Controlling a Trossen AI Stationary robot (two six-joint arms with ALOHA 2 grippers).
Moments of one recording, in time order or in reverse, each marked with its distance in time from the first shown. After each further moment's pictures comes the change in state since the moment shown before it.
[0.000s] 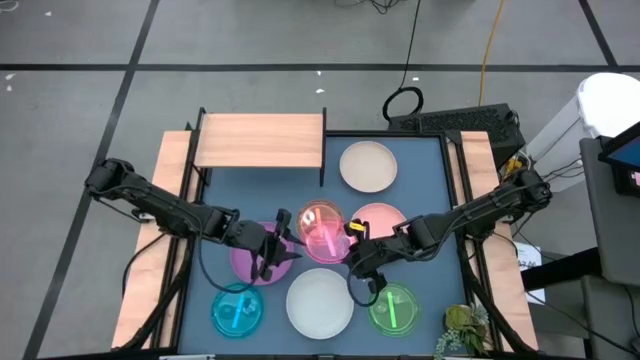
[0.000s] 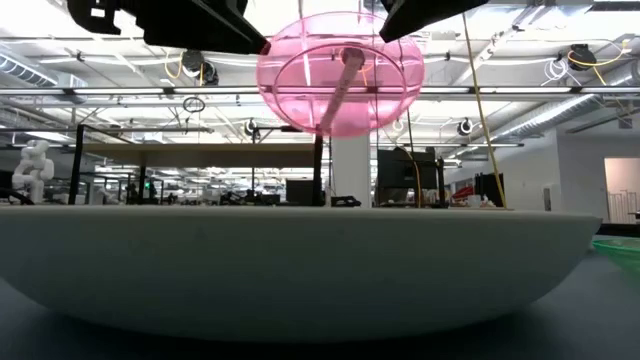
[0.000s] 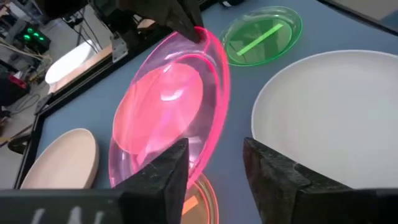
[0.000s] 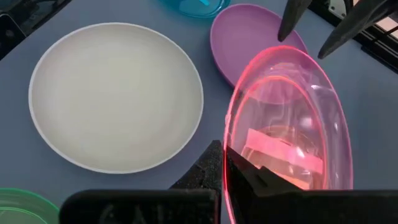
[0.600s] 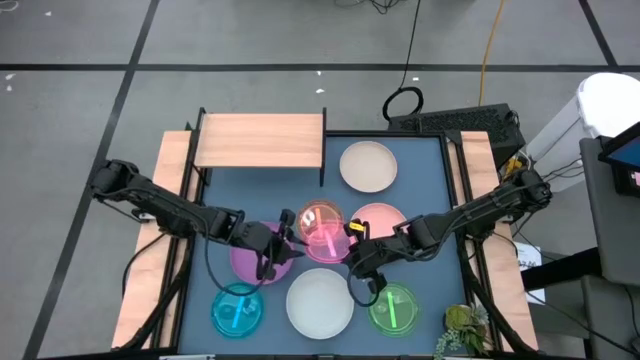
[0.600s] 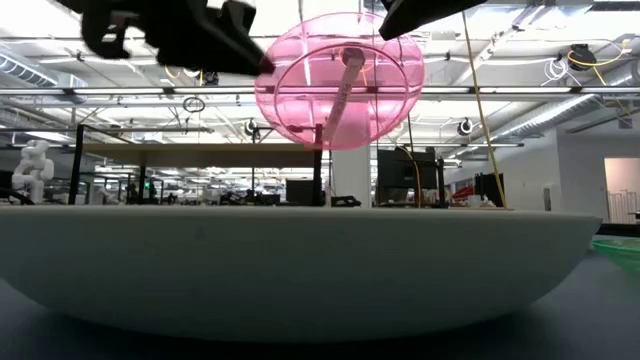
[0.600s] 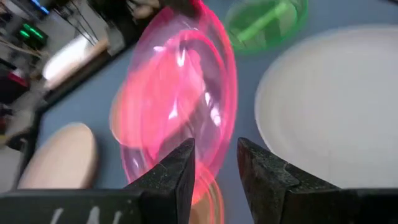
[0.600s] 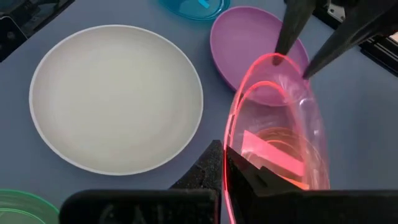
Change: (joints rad) left arm 0.009 0.053 0.000 0.035 -0.002 0.043; right arm 0.000 0.000 0.000 0.005 0.000 -0.003
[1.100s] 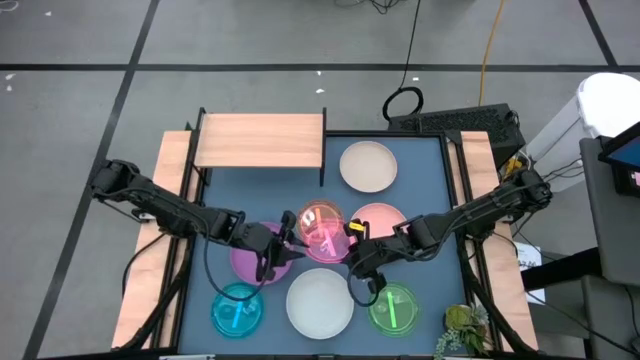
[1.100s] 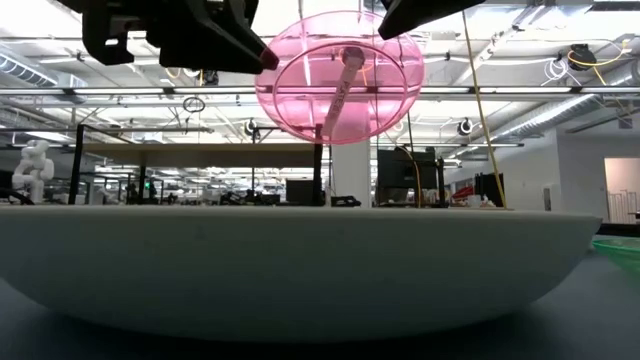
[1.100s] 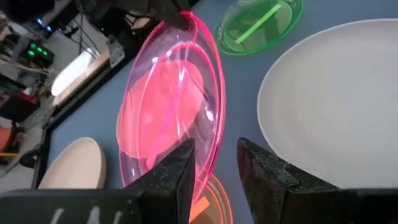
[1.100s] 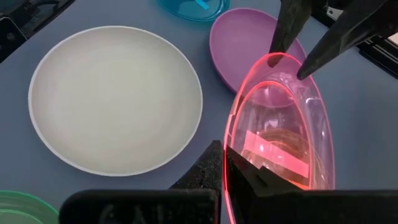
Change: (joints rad) left arm -0.001 0.007 -0.001 0.016 0.002 0.085; right arm -0.002 0.000 0.000 0.008 0.000 -0.005
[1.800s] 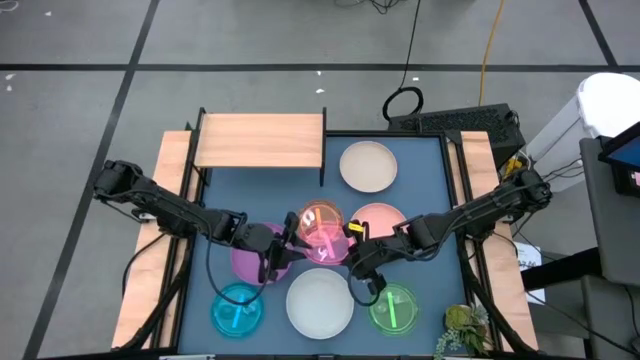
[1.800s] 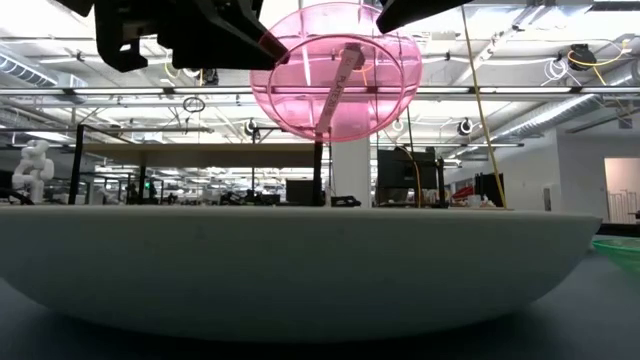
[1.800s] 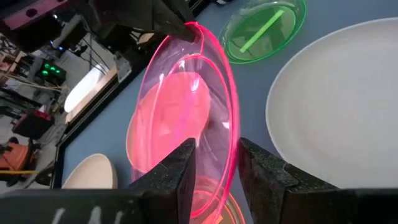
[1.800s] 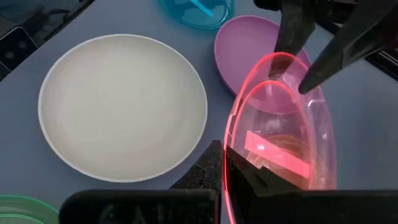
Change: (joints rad) left arm 0.000 0.027 0.000 0.066 0.001 0.075; right arm 0.000 0.000 0.000 0.016 -0.027 0.000
